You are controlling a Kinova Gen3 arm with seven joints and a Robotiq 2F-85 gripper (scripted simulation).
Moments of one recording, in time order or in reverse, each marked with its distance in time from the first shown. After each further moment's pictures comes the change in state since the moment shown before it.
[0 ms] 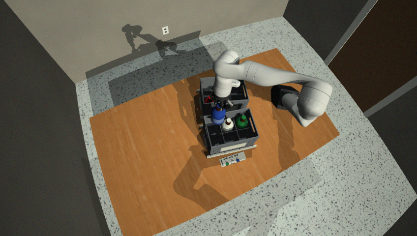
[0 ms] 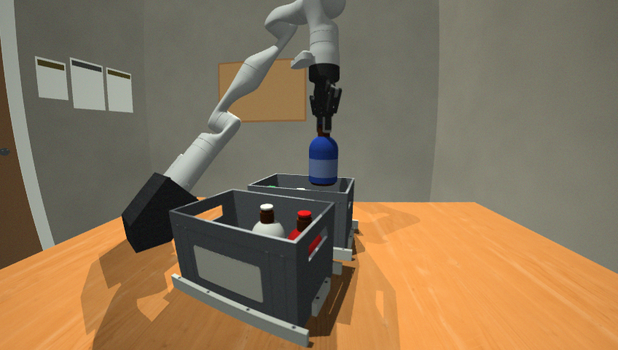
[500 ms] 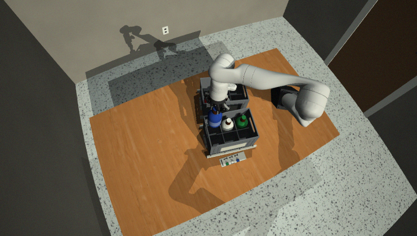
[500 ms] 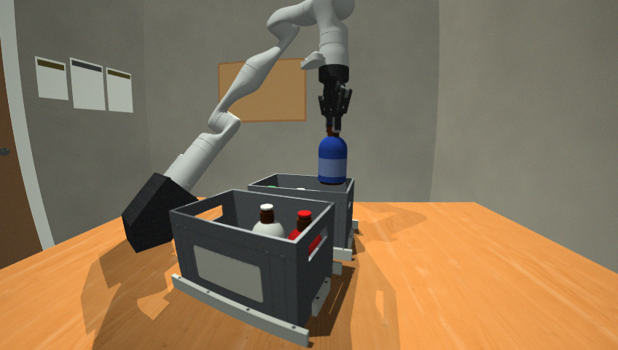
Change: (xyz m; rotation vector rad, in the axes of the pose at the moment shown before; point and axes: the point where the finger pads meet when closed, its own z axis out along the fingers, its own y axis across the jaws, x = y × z) arm -0.025 -0.003 0.000 0.003 0.001 -0.001
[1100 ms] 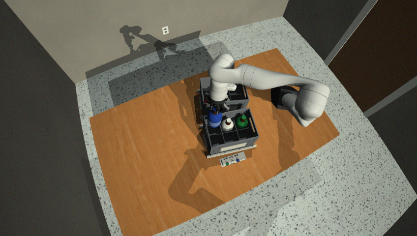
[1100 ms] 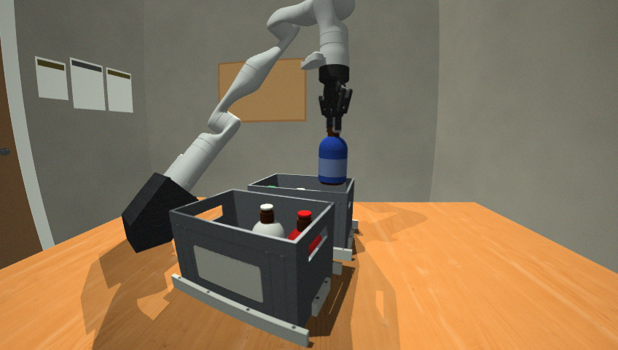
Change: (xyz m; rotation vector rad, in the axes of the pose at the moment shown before) arm -0.001 -0.001 0.000 0.000 0.000 -0.001
